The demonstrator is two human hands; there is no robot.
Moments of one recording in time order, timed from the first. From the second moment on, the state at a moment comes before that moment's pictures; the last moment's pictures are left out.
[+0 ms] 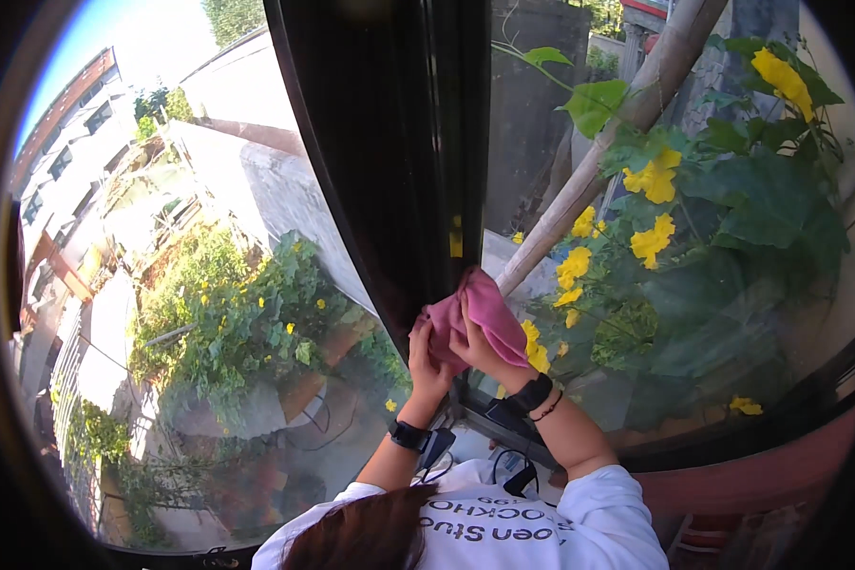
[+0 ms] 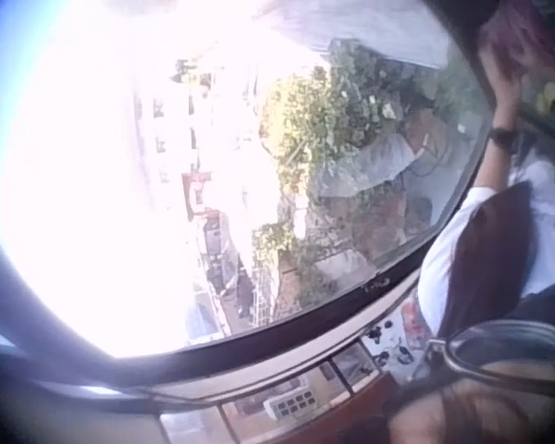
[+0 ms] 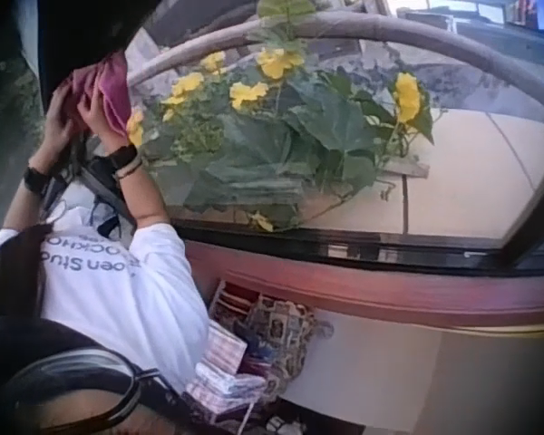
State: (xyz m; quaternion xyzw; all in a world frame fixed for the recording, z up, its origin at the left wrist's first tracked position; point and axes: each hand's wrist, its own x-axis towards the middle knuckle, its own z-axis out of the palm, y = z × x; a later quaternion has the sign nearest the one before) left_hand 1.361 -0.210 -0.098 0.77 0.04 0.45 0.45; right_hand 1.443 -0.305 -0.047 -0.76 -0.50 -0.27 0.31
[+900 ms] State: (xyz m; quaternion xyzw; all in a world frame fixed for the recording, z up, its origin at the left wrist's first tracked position) left_hand 1.380 -0.198 -0.055 0.71 0.08 0.50 0.49; right_hand 1.430 -0.311 -0.004 -0.73 -0.51 -0.22 0.40
